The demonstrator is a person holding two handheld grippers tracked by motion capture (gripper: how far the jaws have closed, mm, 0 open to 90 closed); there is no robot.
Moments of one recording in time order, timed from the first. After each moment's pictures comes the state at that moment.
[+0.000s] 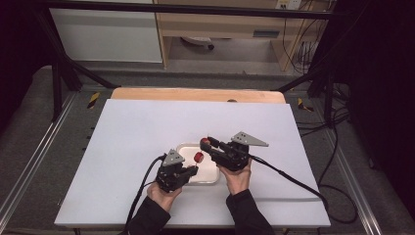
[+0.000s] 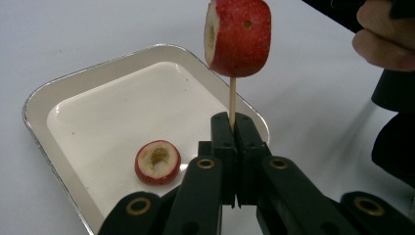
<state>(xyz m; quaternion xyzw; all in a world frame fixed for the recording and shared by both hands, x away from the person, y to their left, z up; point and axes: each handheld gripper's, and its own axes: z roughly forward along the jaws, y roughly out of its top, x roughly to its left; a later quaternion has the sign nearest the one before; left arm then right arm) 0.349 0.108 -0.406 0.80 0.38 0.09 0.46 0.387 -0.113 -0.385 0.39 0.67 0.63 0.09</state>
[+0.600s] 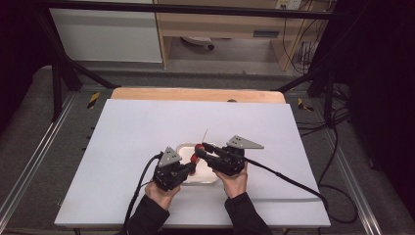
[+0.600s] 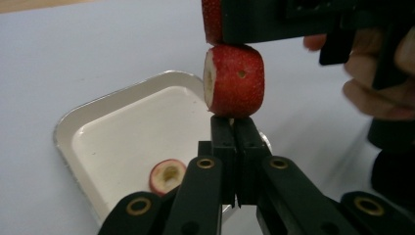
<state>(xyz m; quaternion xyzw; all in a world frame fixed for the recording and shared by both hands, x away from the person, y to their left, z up) 0.349 0.115 -0.398 0.78 0.39 0.10 0.47 0.382 -0.100 -0.389 0.36 0.70 0.62 0.06</state>
